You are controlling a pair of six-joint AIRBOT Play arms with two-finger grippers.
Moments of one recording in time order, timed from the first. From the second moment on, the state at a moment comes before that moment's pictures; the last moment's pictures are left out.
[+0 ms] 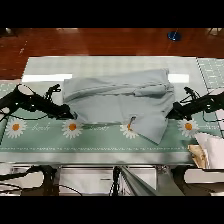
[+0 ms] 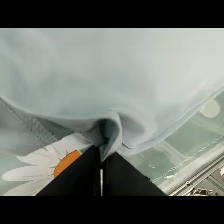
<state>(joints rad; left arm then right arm) 0.13 -1.45 0.86 0.91 -1.25 -1.11 -0.35 -1.55 0.93 -0.99 1.29 1.21</state>
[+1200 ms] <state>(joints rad) 0.17 -1.48 1.22 0.90 -0.95 -1.11 -0.17 -1.56 1.33 -0.89 0.74 1.30</state>
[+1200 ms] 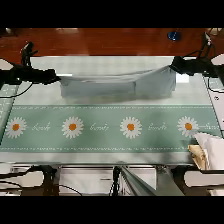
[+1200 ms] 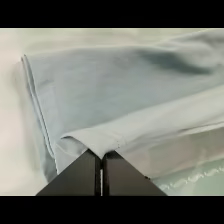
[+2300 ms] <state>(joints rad) 0.25 -1.59 1.35 0.95 -0.85 -1.12 -0.17 -1.65 1.57 -1.10 0.77 1.34</state>
